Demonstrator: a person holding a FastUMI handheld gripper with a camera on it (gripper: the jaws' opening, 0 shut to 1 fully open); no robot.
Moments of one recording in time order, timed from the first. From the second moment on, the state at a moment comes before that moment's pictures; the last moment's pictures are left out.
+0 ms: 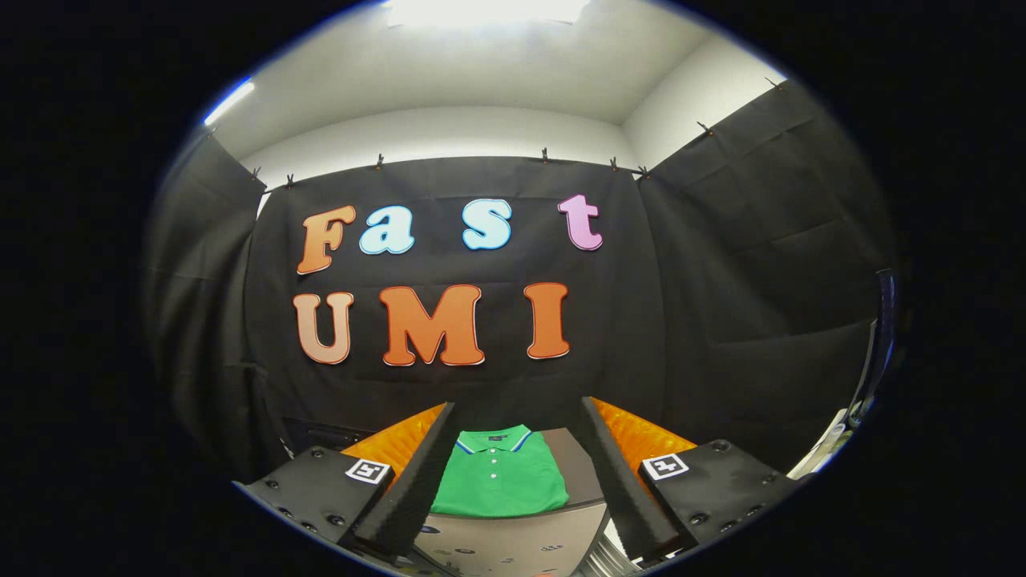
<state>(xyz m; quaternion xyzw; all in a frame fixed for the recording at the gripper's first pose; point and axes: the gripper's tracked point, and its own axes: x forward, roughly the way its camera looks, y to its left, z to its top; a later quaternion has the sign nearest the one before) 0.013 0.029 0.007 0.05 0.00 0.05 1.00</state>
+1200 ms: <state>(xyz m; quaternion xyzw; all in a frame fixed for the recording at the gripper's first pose) 0.204 0.114 -0.060 -0.01 0.22 0.12 0.97</state>
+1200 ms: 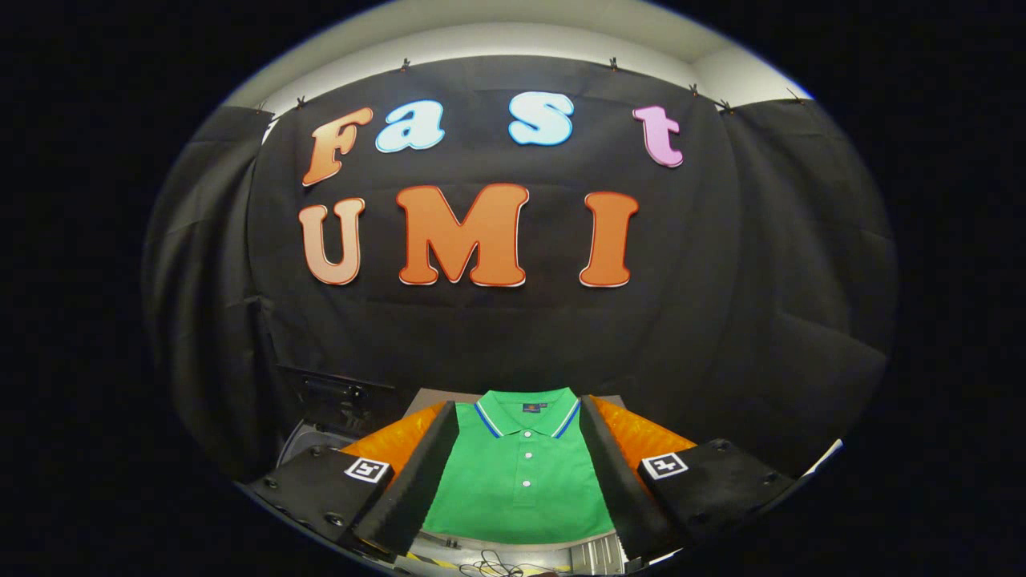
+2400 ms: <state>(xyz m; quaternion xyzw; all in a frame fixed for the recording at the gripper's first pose) 0.244 0.120 -0.269 -0.09 0.67 0.14 0.73</state>
